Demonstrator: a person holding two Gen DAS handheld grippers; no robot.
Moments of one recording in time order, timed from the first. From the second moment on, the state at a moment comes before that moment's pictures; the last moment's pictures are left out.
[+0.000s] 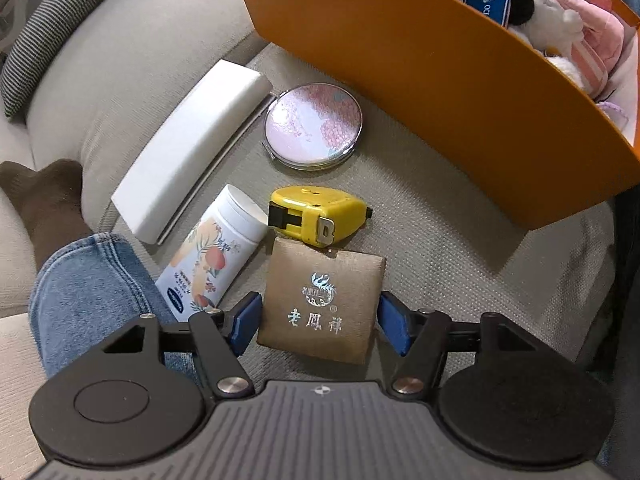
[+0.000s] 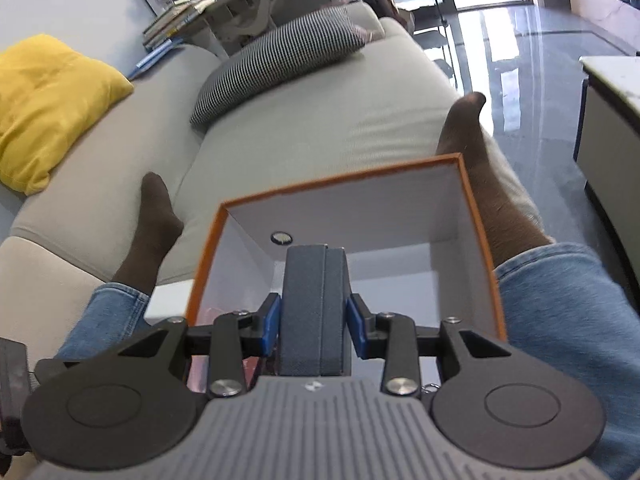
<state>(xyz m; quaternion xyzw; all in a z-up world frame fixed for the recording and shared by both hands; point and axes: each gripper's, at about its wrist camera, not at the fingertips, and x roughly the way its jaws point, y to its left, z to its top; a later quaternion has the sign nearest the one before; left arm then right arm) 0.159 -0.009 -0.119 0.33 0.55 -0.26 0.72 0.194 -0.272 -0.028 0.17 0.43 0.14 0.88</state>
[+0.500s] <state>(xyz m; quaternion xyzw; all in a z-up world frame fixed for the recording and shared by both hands) 0.162 -0.007 -0.121 0.30 0.56 -0.24 0.73 0.218 -0.240 -0.064 0.16 0.49 0.15 0.84</state>
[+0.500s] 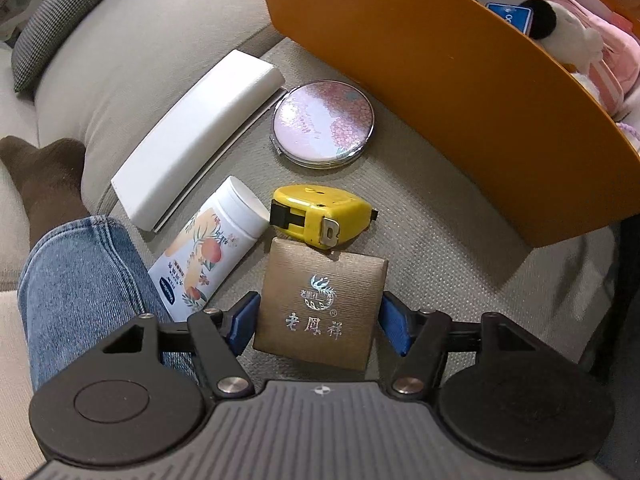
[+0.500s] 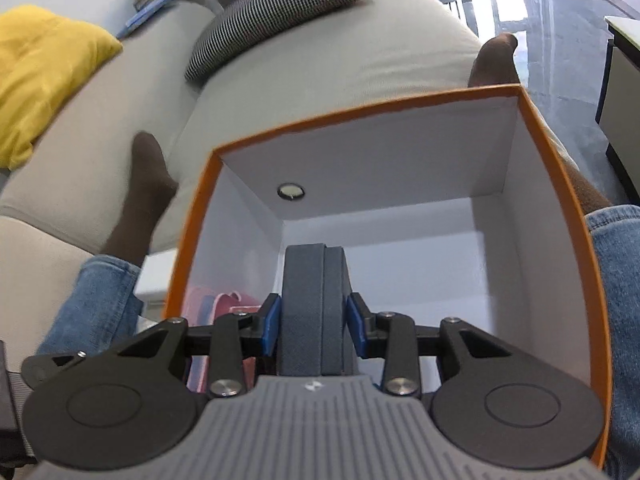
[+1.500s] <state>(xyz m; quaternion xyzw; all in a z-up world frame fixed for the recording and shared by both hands) 0.127 0.005 -0.084 0.20 0.54 -0.19 0.79 0.214 -0.241 -0.058 0.16 0.50 0.15 0.84</state>
